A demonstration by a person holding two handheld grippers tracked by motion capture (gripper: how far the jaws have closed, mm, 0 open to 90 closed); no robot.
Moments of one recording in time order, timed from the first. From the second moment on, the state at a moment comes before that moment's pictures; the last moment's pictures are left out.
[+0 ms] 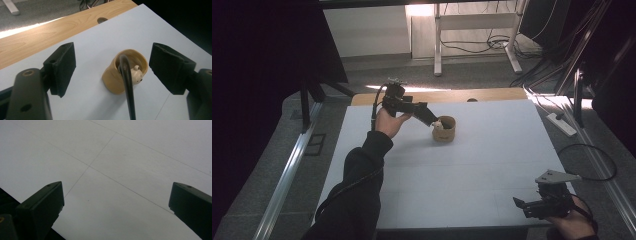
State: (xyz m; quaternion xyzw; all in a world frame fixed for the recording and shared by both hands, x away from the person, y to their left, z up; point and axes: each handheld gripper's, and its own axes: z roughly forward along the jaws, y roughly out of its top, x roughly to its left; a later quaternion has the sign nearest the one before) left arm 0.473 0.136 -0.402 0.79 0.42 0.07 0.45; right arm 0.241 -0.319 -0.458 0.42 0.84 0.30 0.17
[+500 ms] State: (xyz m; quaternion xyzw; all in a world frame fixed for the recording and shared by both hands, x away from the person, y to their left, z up) left arm 0.465 0.137 -0.401 0.80 0.40 0.09 0.44; right arm 0.242 -0.321 -0.458 0.43 0.83 0.31 0.17
